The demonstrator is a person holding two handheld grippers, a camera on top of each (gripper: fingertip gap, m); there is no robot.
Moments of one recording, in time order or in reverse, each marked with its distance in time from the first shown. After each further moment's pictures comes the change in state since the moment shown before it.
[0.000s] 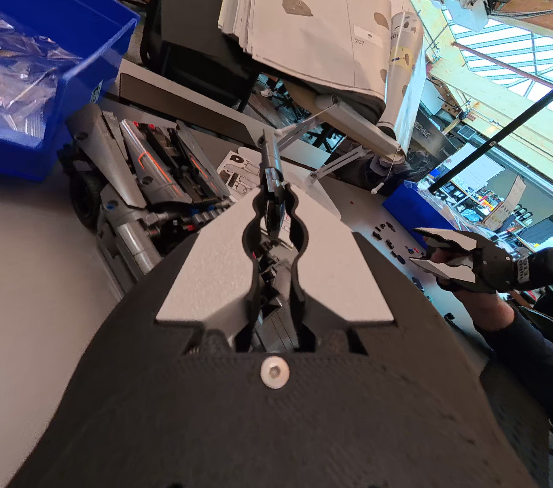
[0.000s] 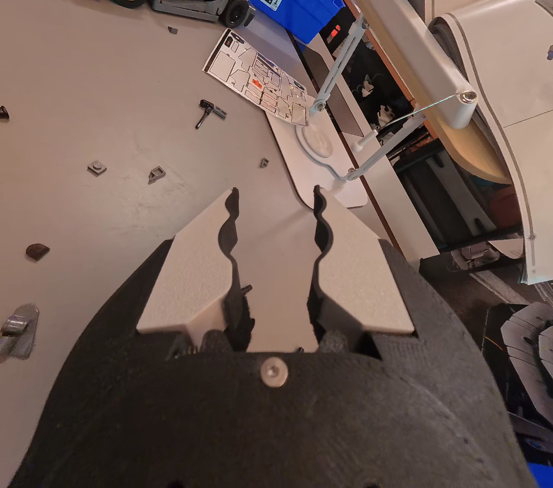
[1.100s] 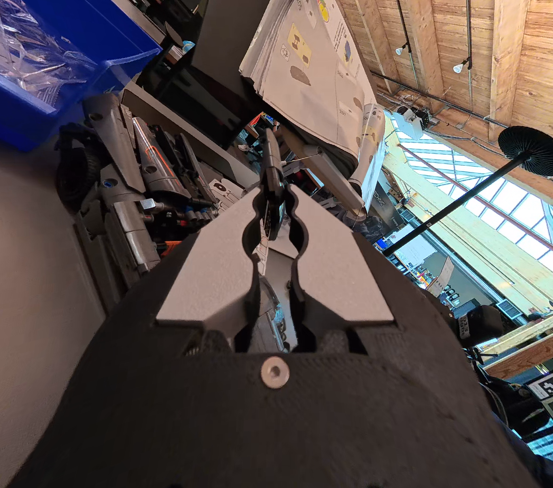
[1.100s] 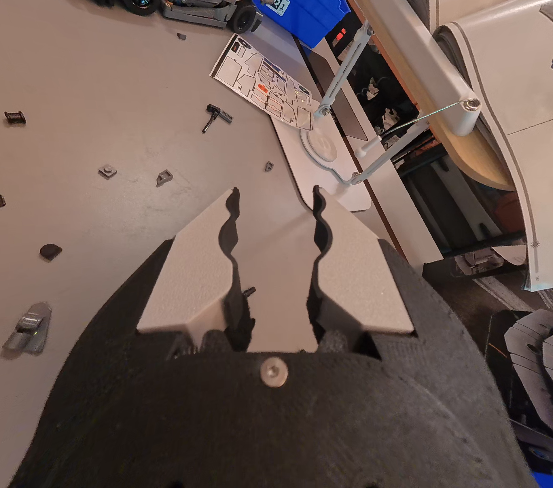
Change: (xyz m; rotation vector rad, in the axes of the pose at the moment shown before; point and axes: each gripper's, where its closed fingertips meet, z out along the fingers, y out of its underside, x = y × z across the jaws) left arm -0.006 -0.010 -0.015 0.227 0.058 -0.225; right arm -0.003 -0.005 -0.002 0.009 -0.017 -0.002
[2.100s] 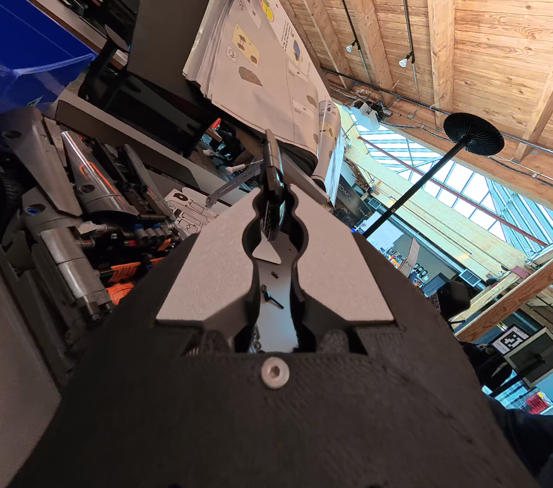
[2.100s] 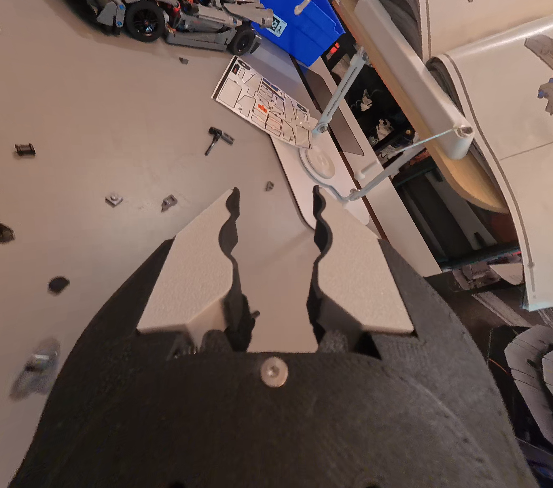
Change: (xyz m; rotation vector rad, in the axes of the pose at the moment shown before) left arm 0.034 0.001 0.003 0.002 0.155 0.030; right arm -0.003 -0.020 0.007 0.035 0.018 -0.002
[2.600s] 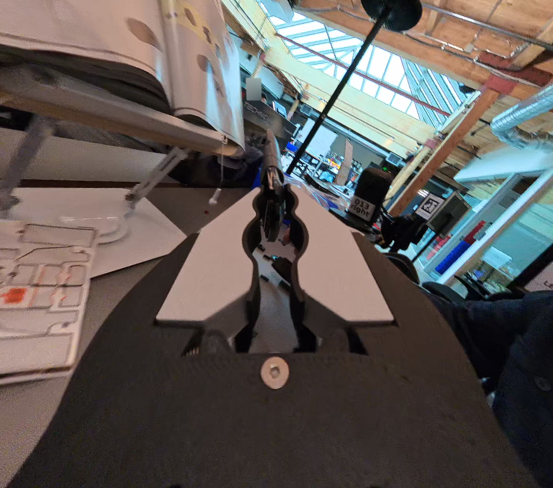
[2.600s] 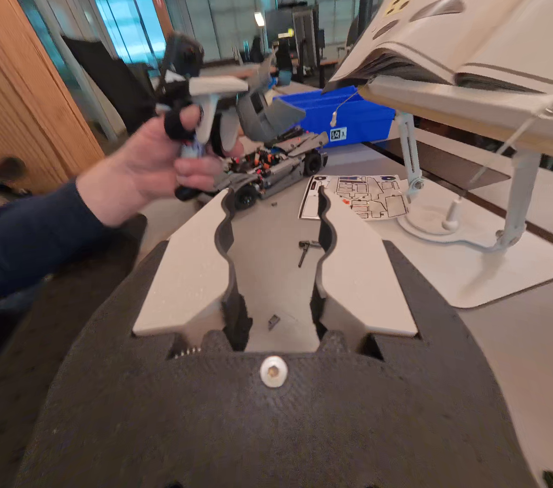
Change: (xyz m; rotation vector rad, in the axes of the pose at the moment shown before) left arm 0.126 0.103 0.105 -0.318 0.342 0.109; right arm 0.013 -0.069 -0.003 0.404 -0.317 0.710
